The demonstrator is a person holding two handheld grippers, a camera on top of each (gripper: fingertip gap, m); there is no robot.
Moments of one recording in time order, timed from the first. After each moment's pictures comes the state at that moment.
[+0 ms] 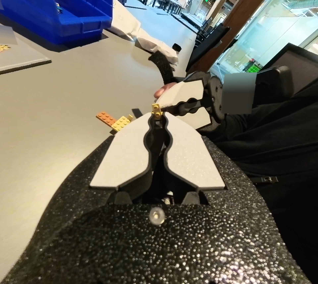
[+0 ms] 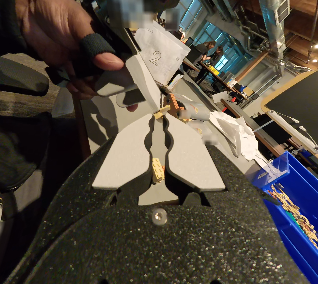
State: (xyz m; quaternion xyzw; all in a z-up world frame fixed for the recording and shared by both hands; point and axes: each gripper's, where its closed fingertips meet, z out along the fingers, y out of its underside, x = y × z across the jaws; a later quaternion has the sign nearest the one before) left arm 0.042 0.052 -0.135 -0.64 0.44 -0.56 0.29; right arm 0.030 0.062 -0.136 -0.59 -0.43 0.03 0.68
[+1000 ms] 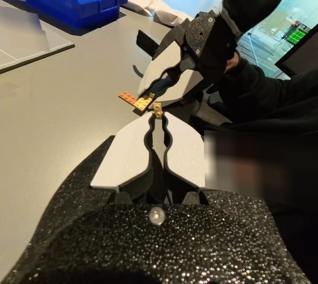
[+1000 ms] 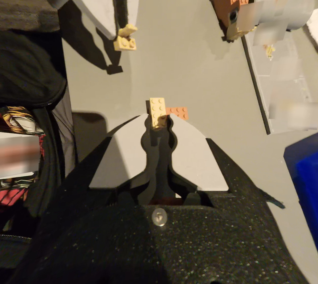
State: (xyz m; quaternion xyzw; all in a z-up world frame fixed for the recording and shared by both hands) left arm 0.025 0.066 -0.169 -0.66 0.49 -0.48 0.31; right arm 0.075 0.087 -0.216 -0.77 -0.50 0.07 0.39
